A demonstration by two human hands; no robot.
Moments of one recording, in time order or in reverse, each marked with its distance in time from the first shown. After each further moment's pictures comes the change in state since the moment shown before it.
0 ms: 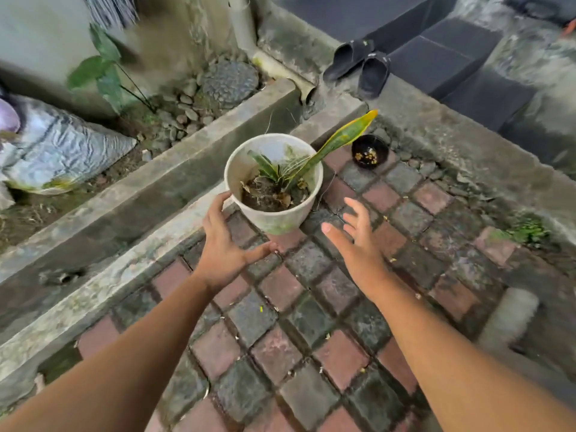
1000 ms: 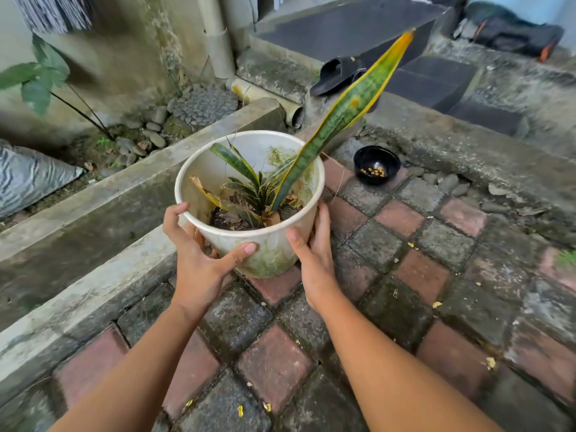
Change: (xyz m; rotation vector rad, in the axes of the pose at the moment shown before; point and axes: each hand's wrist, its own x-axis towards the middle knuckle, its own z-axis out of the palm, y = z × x) left_hand 0.097 -0.143 0.071 -0.400 0.213 0.235; right_hand 0.141 0.137 0.093 0.362 0.094 -0.286
